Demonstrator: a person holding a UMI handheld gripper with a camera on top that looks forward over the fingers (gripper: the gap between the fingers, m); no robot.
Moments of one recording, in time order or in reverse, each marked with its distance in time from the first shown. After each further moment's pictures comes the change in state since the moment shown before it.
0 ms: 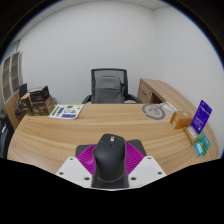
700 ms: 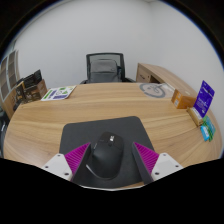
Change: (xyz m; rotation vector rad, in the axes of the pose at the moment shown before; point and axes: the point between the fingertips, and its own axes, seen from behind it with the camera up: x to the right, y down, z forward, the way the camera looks) arm 0.023 0.088 0.035 -0.117 0.004 0.030
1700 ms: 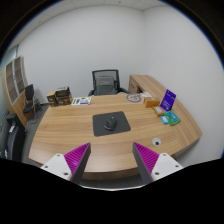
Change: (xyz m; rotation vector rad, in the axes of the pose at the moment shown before) arm -0.014 0.032 -0.437 0.029 0.019 0.030
